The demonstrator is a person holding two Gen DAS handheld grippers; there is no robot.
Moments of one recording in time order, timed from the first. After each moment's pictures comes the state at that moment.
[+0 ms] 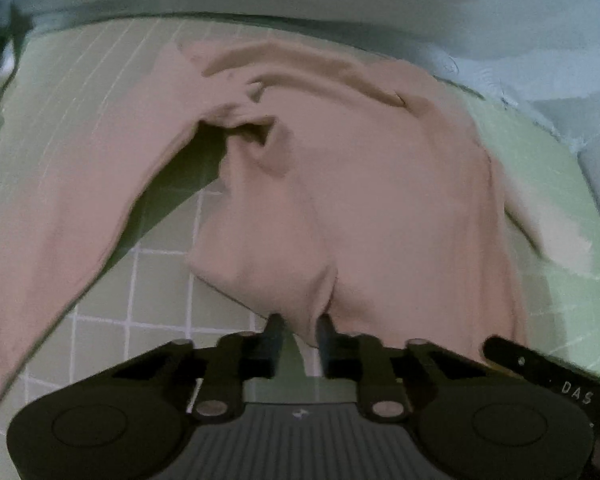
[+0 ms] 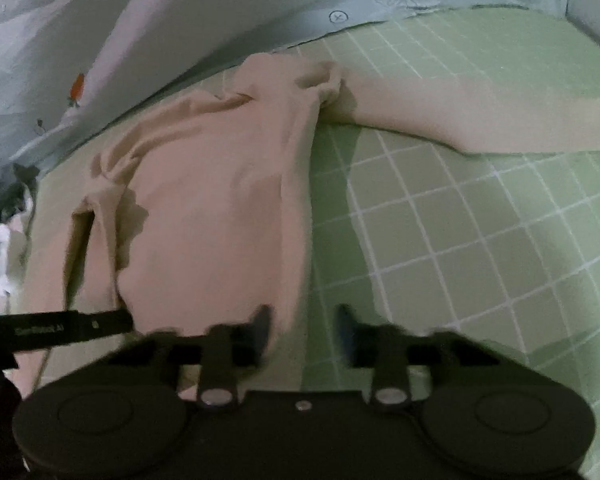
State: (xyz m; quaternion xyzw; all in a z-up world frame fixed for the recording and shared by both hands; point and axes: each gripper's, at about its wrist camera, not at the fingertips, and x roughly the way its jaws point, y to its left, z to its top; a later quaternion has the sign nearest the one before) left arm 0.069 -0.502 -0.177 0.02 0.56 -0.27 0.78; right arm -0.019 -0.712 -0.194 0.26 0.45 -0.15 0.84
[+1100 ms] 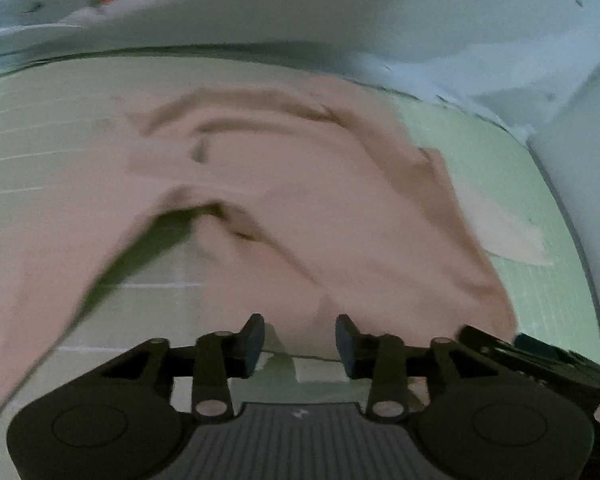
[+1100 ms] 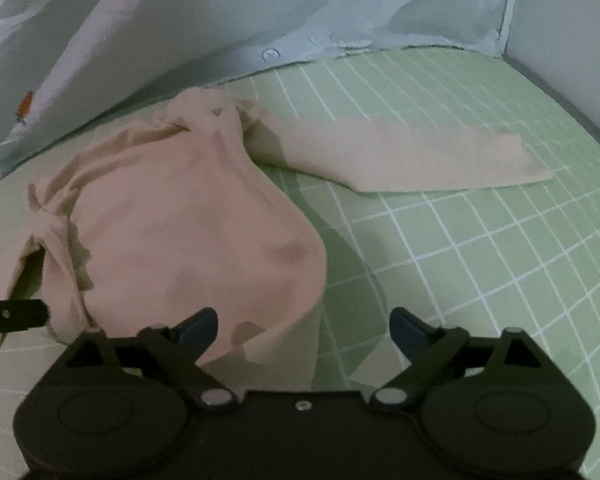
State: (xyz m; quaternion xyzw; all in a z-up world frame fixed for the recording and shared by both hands) left arm 0.048 -0.546 -0.147 0.05 0.53 -0.34 0.77; right arm -0.039 -0.736 -0.191 0.18 0.44 -0.25 0.84
